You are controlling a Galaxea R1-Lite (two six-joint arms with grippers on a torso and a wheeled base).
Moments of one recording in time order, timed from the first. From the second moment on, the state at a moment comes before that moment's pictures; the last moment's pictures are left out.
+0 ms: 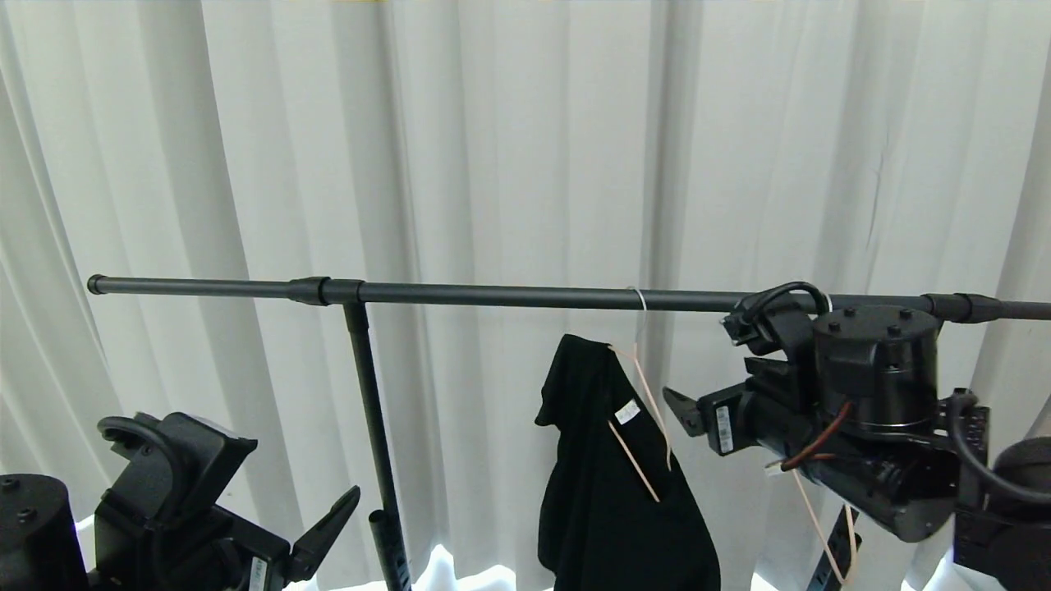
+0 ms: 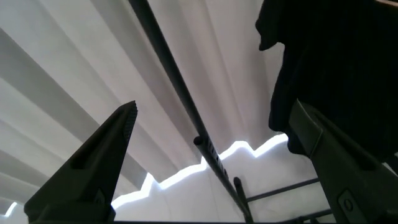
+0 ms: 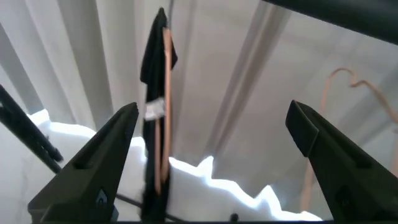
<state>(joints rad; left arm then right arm) -0.47 1.22 -0.13 -0.74 0.24 0.24 0.78 1.65 -0.69 -0.60 -0.42 0.06</state>
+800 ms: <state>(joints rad) -0.31 1.11 -0.09 -0.74 0.32 0.24 0.60 1.18 -0.50 -0.23 -0.45 -0.44</state>
